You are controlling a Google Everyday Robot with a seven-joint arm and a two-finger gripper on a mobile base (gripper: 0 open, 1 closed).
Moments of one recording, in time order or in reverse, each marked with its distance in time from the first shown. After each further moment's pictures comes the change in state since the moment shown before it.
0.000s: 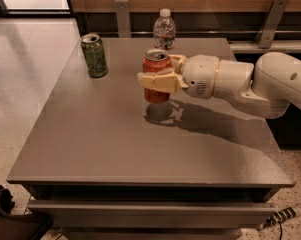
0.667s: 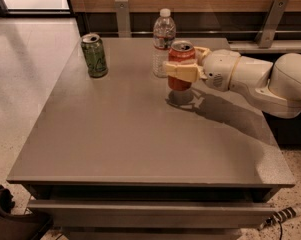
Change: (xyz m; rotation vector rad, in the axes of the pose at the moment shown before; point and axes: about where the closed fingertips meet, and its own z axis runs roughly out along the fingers) arm 0.008 -0.078 -0.043 0.216 -0.004 -0.043
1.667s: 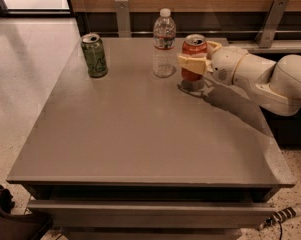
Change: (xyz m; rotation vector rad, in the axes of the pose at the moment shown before) arm 0.014 -0.072 -0.006 0.178 -0.004 -0.063
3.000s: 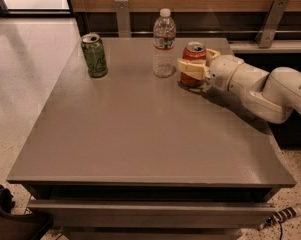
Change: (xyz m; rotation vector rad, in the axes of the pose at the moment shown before) arm 0.027 -0.013 0.007 0.034 -0.031 0.050
